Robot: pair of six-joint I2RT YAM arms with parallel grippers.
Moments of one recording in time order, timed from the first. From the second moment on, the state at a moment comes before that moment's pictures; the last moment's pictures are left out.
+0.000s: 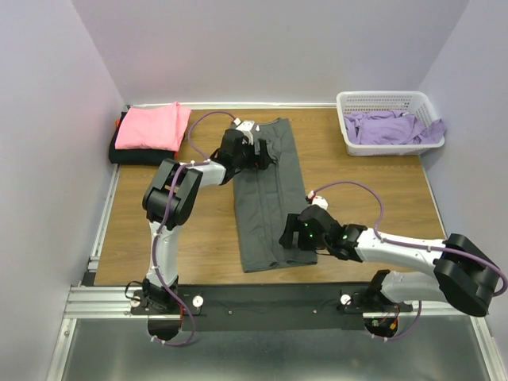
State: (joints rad) left arm -0.43 2.11 1.27 0.37 0.21 -0.31; right arm 0.91 1.23 0.49 -0.12 0.16 0.84
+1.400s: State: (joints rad) left arm -0.74 1.09 0.41 0.25 -0.14 -0.53; right arm 0.92 1.01 0.48 -0.46 0.25 0.89
